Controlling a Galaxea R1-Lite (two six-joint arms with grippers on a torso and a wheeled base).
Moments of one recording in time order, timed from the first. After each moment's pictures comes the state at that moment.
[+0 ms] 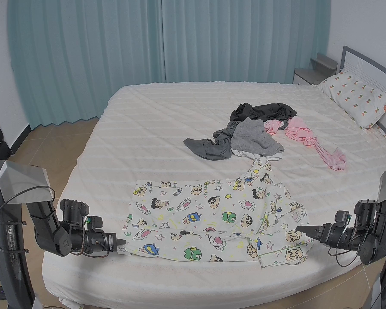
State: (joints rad) left arm -0.03 2.33 -0.51 -0.93 -0.49 -0.14; right arm -0.12 2.27 -0.11 -1.55 0.73 0.44
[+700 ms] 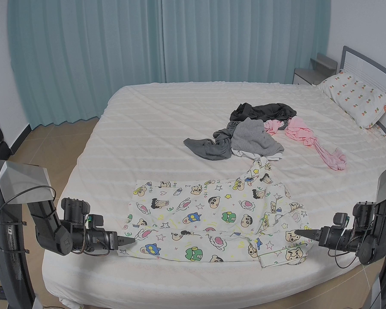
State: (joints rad) left arm -0.03 2.34 -0.53 -0.95 -0.48 -0.14; right arm -0.13 2.30 -0.11 -1.55 0.72 0.35
